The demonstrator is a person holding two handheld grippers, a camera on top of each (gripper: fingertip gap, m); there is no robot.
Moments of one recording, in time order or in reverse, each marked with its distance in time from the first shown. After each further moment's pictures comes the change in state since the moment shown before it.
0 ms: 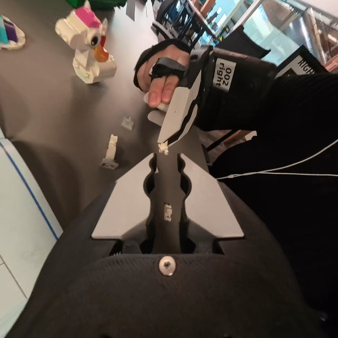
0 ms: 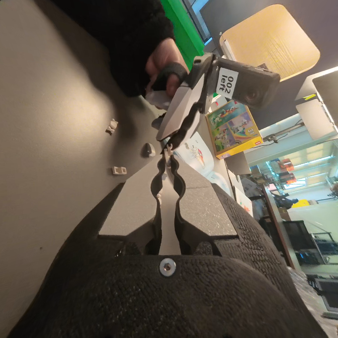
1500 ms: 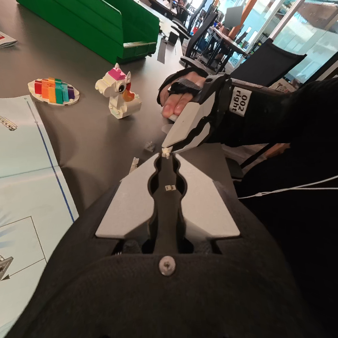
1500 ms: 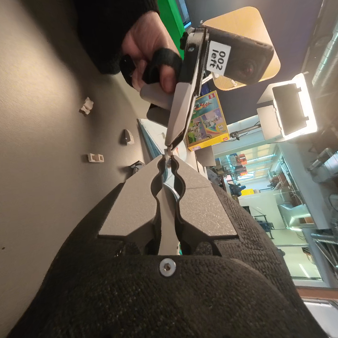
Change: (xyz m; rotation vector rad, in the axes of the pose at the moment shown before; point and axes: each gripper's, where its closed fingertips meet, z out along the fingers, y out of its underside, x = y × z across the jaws) left arm -0.008 -0.024 -0.003 0.123 -0.193 0.163; right arm 0.018 0.006 -0.006 -0.086 0.152 -0.174
